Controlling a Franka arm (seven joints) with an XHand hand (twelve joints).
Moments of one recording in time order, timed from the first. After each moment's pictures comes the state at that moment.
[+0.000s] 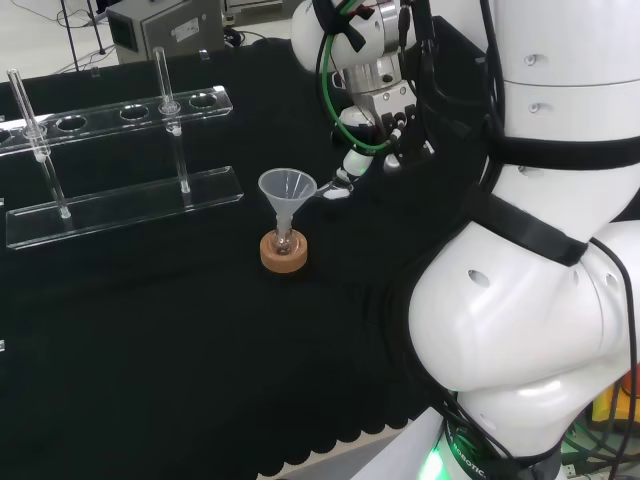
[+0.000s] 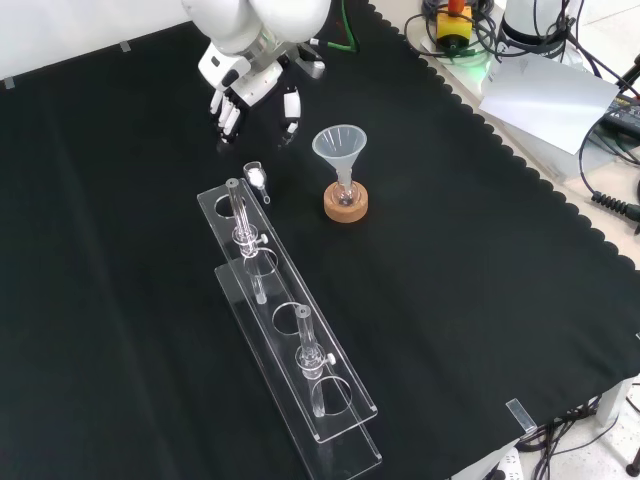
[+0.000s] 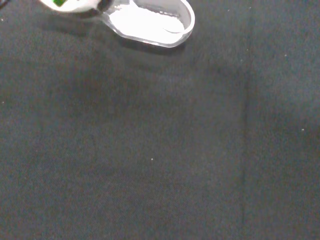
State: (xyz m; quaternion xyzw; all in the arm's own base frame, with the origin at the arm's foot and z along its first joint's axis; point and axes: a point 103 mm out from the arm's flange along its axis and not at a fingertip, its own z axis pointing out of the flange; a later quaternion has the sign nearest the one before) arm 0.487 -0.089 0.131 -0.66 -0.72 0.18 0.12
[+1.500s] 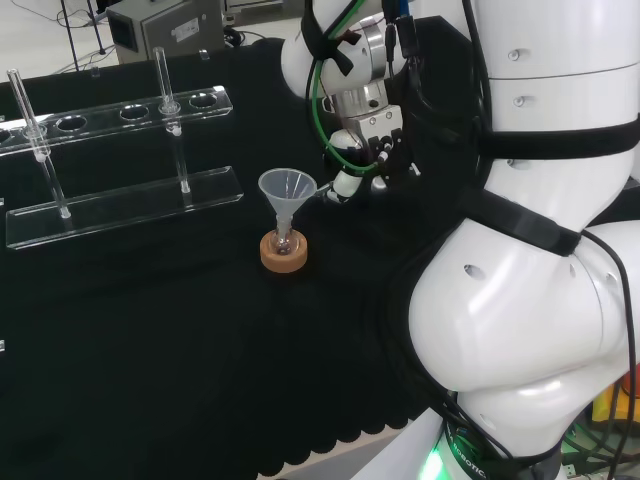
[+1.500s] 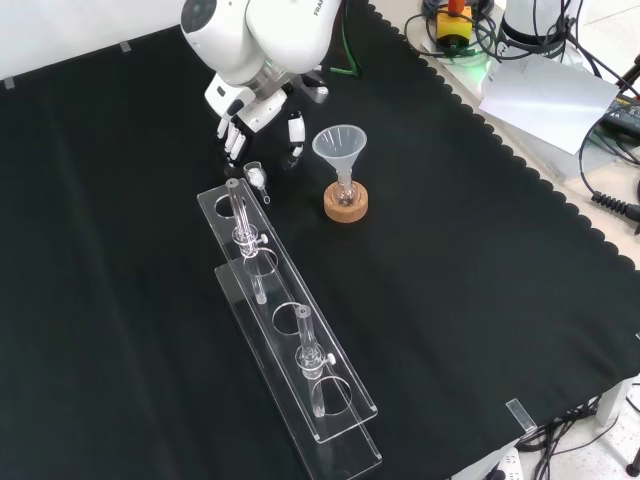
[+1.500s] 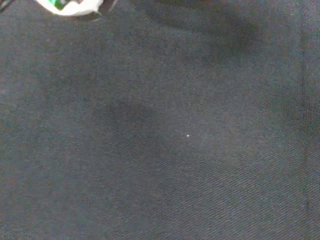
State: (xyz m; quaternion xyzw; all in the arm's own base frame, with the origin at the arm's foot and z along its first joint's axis) arm 0.489 -0.074 0.091 -0.66 -0.71 0.19 0.13
